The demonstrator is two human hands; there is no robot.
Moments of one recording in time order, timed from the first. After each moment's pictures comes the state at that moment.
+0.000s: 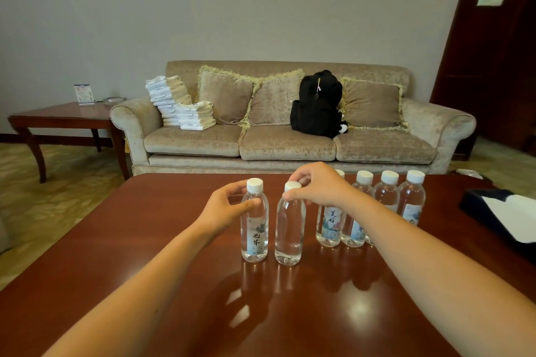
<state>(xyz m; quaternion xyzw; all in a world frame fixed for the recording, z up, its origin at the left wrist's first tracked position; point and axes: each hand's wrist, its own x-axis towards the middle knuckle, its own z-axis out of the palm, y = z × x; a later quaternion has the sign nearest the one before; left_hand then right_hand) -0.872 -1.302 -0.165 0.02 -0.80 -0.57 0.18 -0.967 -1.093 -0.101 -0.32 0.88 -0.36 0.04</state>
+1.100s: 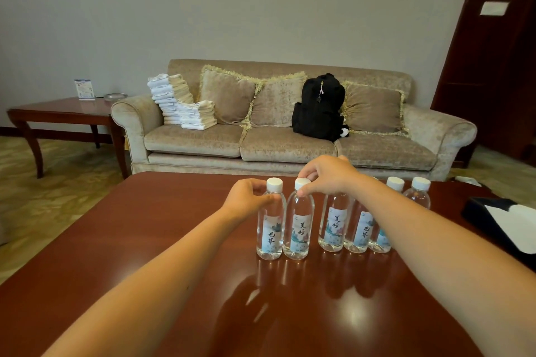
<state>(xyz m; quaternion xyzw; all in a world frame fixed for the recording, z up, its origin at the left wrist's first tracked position) -0.907 -1.282 -0.146 0.07 -0.86 -0.48 0.17 -1.000 -1.096 -0.076 -0.34 0.93 -0.14 -0.02</state>
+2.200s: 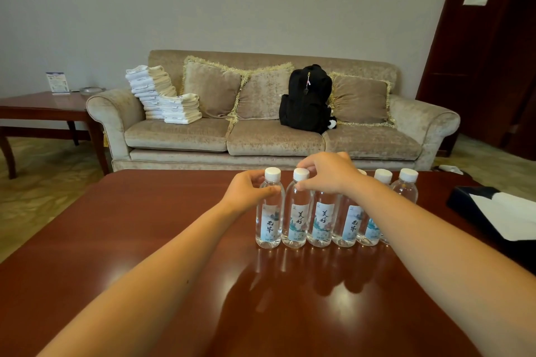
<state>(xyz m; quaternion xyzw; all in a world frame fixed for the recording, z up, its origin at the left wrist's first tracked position) -0.930 -1.261 -0.145 0.03 -0.84 -0.52 0.16 -1.009 -1.077 -0.090 -0.29 0.95 -0.12 -0.07</state>
